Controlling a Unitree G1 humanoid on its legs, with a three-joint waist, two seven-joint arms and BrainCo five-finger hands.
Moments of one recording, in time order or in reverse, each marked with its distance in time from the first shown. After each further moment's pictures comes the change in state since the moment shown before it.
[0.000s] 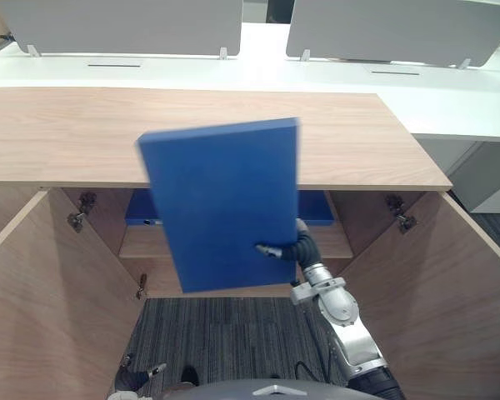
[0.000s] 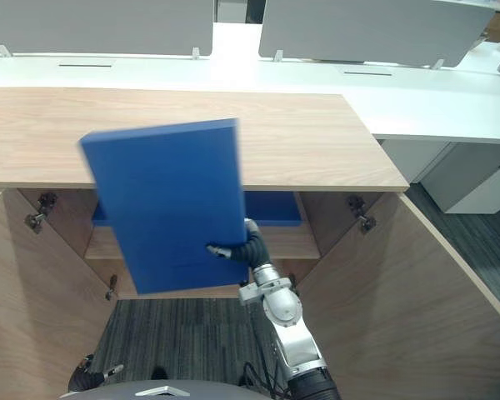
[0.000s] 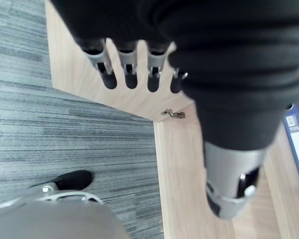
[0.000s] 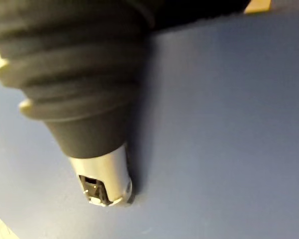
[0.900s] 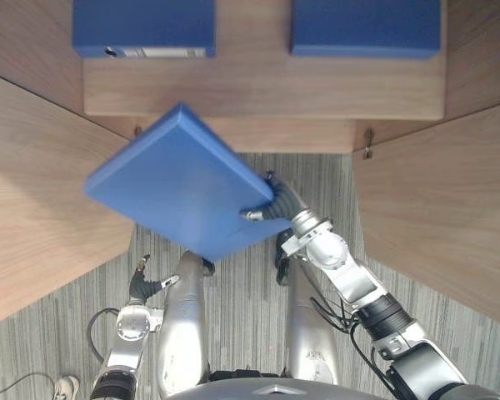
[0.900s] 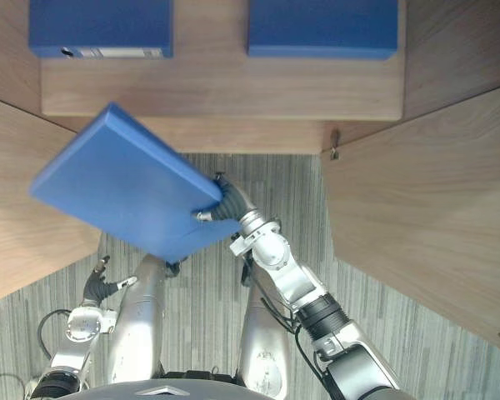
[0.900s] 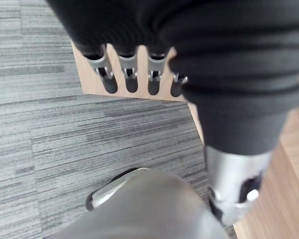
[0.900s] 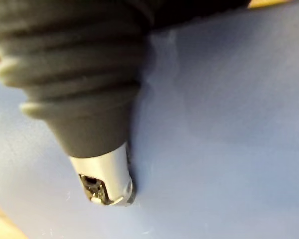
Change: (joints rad) left arm -0.229 0.047 -0.104 -0.335 -0.029 -0.037 0.010; right arm -0.406 -0.200 0.074 0.008 -0.200 0.005 -0.117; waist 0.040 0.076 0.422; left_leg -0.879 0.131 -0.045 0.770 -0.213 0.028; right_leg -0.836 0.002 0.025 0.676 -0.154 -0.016
